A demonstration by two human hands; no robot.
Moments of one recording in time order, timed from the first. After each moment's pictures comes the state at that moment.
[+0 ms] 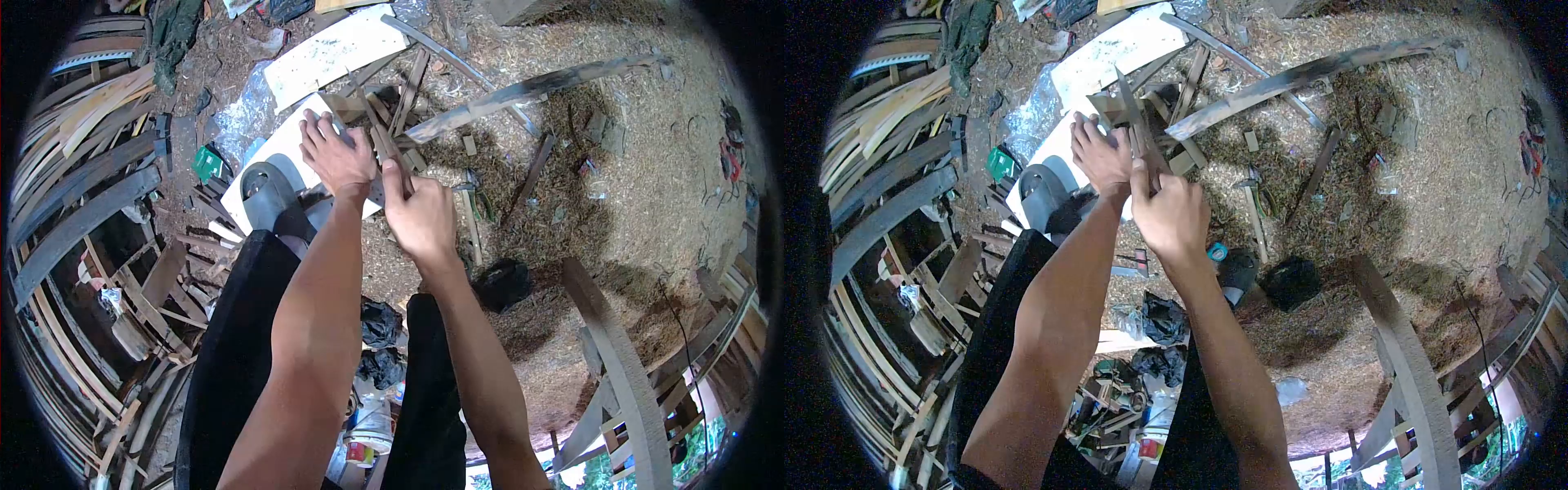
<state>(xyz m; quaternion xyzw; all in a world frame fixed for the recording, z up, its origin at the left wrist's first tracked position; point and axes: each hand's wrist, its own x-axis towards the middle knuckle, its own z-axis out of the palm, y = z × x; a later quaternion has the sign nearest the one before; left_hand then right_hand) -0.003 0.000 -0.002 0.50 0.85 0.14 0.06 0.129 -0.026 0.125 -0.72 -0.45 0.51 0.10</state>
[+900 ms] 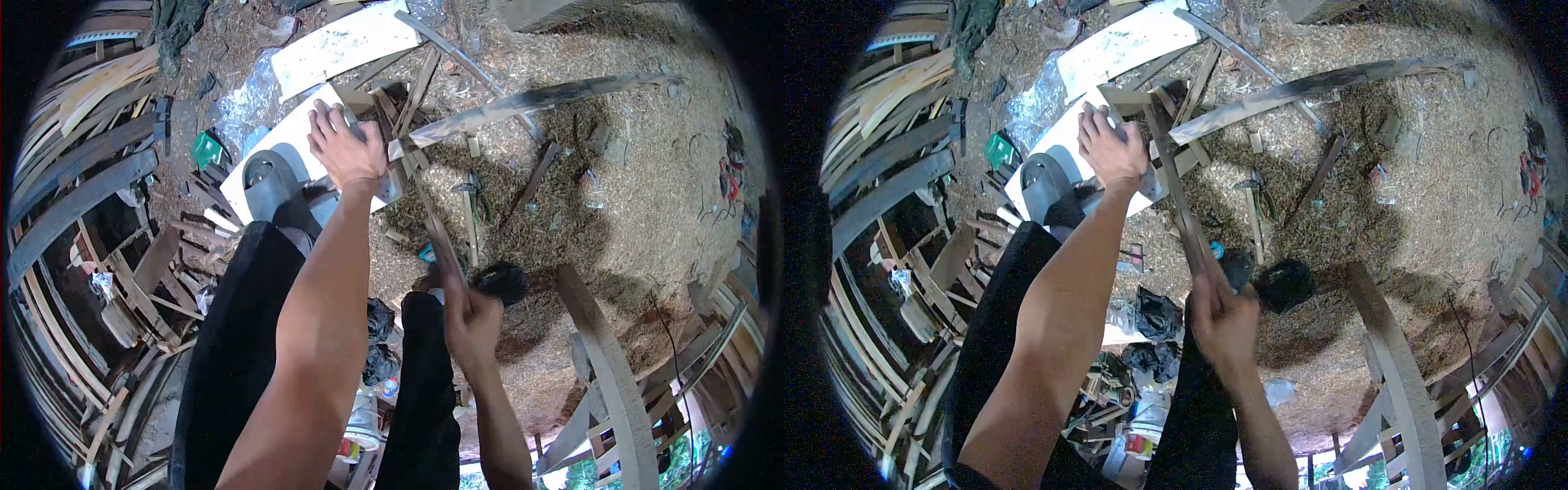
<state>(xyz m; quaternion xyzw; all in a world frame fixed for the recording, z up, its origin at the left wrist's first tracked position) 0.001 -0.001 -0.003 0.49 0.86 0.15 0.05 0.194 -0.133 0.178 -0.72 -0.43 0.52 0.18</state>
